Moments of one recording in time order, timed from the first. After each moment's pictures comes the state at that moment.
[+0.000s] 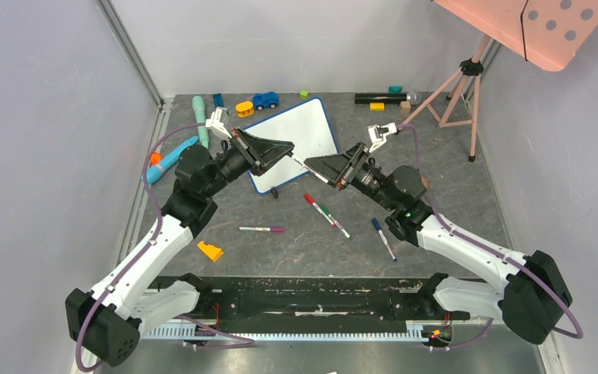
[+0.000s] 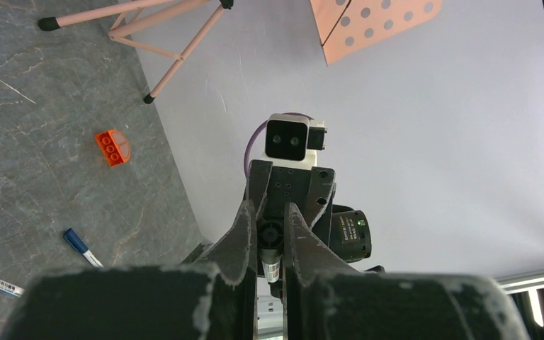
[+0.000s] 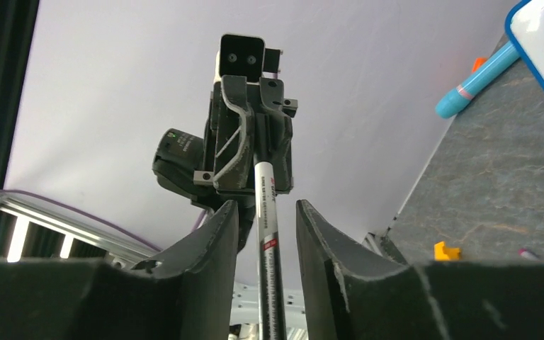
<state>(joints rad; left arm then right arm) -0.48 0.99 0.86 0.25 0.40 -1.26 0.71 1.14 0.70 0.72 -0.26 1.28</state>
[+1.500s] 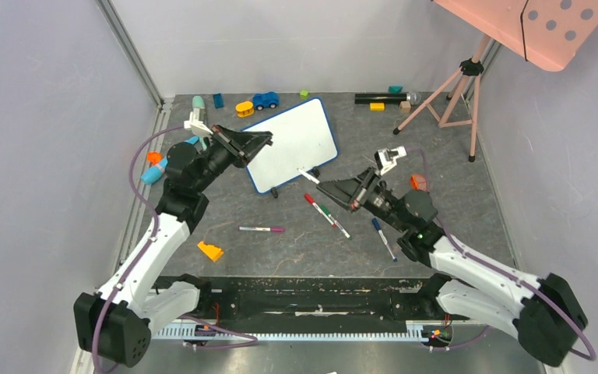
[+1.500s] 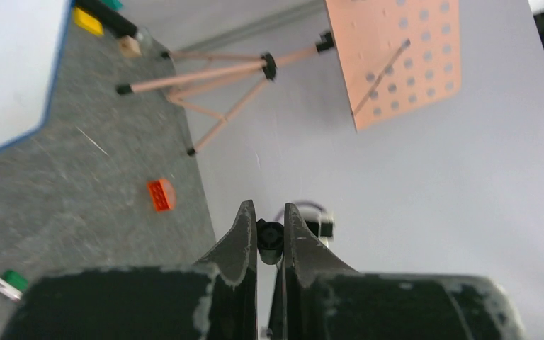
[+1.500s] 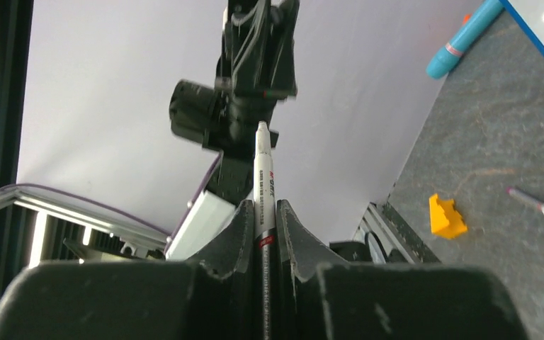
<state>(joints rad) -0.33 1.00 0.81 0.29 0.40 -1.26 0.72 1.01 0.52 0.74 -0.25 1.34</state>
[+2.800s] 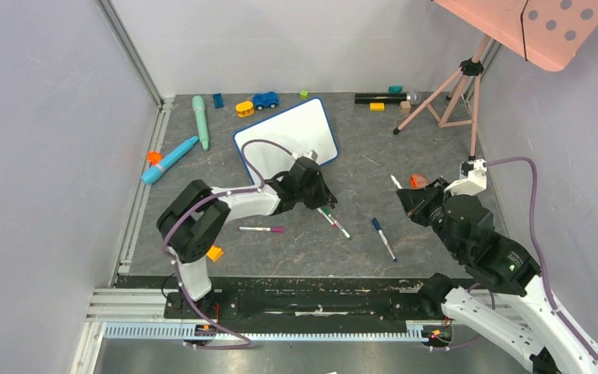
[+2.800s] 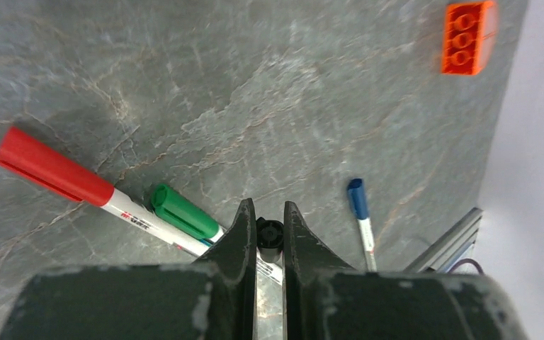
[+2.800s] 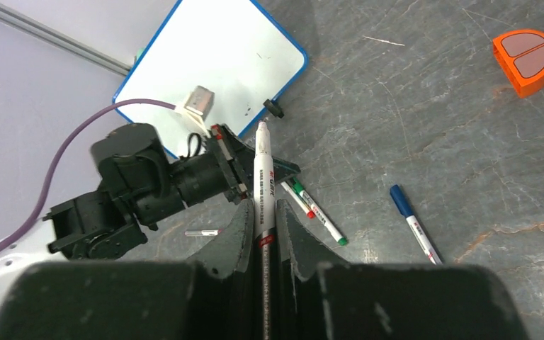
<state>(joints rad) -0.78 1.79 1.04 0.06 0.08 -0.94 0.72 0.55 0.93 -0.74 0.47 0.86</state>
